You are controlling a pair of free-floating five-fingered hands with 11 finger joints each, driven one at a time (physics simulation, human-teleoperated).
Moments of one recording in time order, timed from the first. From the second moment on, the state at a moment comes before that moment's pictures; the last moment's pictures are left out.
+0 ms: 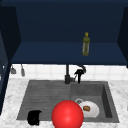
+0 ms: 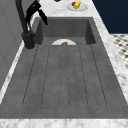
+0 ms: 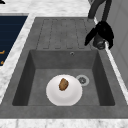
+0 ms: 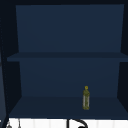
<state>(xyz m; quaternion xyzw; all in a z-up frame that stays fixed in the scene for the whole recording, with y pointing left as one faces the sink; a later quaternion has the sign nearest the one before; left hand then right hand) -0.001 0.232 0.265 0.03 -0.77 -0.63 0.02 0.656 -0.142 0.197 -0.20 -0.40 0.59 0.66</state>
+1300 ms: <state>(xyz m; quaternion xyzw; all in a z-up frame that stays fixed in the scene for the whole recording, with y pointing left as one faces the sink) -0.001 0.232 0.265 0.03 -0.77 -0.63 0.02 0.541 -0.164 0.163 -0.13 -0.69 0.28 0.66</state>
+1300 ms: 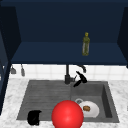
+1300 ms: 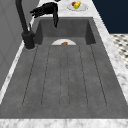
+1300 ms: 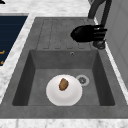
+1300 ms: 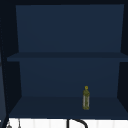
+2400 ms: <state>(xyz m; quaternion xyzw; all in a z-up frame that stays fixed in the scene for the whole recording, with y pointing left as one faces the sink) -0.001 0.232 0.265 0.03 -0.77 -0.63 0.02 0.559 -0.198 0.163 -0.07 -0.60 0.33 0.73</state>
